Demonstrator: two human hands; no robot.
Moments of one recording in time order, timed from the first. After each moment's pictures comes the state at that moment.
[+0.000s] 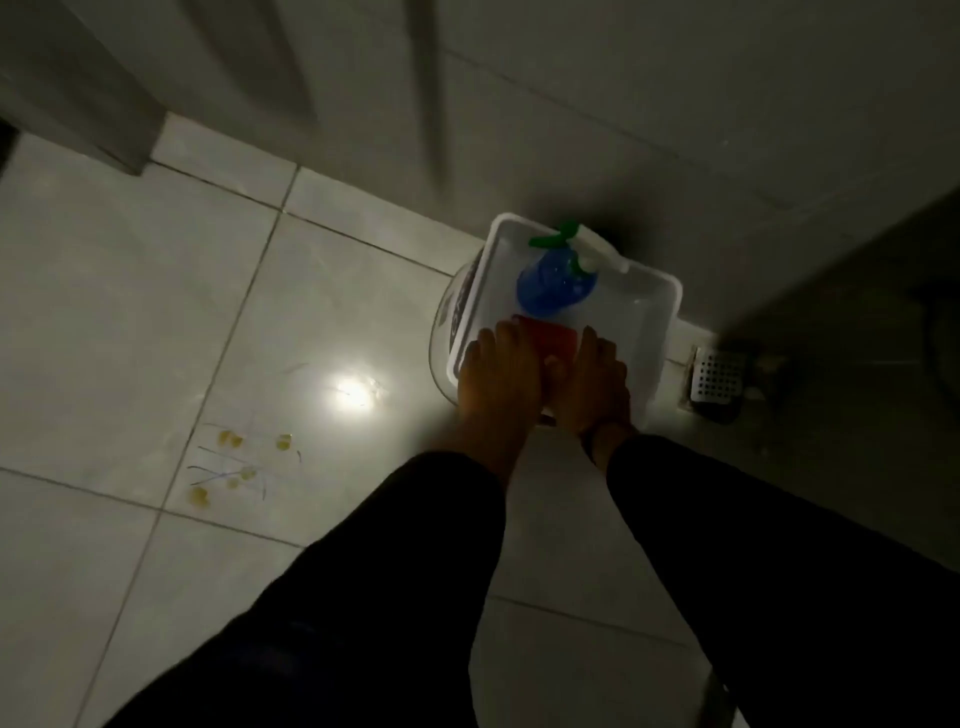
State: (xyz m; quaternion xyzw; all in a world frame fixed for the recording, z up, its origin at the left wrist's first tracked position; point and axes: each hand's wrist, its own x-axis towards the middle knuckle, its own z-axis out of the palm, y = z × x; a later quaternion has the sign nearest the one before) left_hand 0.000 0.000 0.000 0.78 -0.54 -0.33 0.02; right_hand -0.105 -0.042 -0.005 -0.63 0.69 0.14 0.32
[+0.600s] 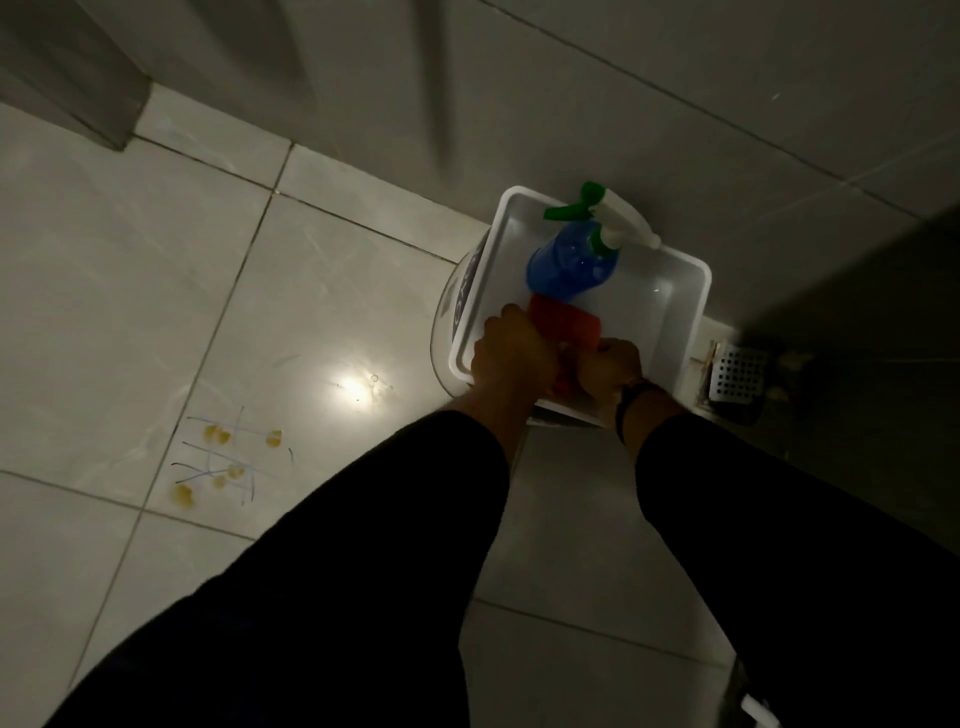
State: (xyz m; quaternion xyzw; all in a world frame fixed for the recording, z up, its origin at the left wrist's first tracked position) left_hand -0.007 -0.031 -0.046 0.82 -0.27 -0.49 0.13; right_hand -0.121 -0.070 -0.066 -0.39 0.76 -0.01 0.52
